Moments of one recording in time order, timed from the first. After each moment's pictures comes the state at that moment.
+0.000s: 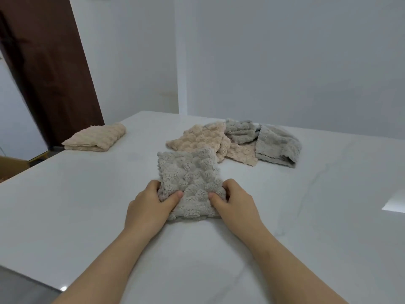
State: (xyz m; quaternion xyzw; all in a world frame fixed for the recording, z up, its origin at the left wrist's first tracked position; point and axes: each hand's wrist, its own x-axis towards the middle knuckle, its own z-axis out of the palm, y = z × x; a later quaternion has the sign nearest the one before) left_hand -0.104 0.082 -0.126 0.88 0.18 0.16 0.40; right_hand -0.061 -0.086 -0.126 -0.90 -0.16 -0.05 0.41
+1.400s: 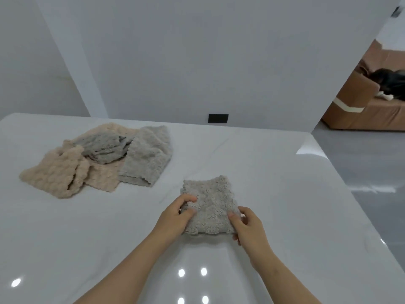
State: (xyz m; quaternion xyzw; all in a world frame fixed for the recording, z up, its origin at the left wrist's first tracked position) left_hand 0.004 -0.269 -0.050 0.79 0.07 -0.14 0.59; right_hand -0.021 -0.449 -0.057 -0.76 0.16 0.09 0.62
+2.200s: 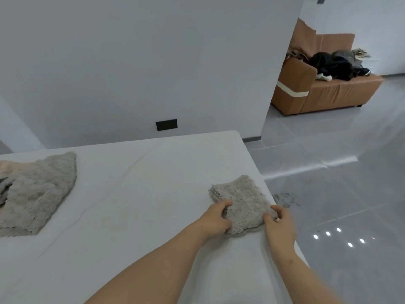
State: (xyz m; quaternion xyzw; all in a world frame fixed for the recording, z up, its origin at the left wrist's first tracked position) left_hand 0.066 -0.602 -0.044 0.81 -0.10 -0.37 0.45; right_hand 0.002 -0.743 -0.064 -0.75 0.36 -0.13 0.54
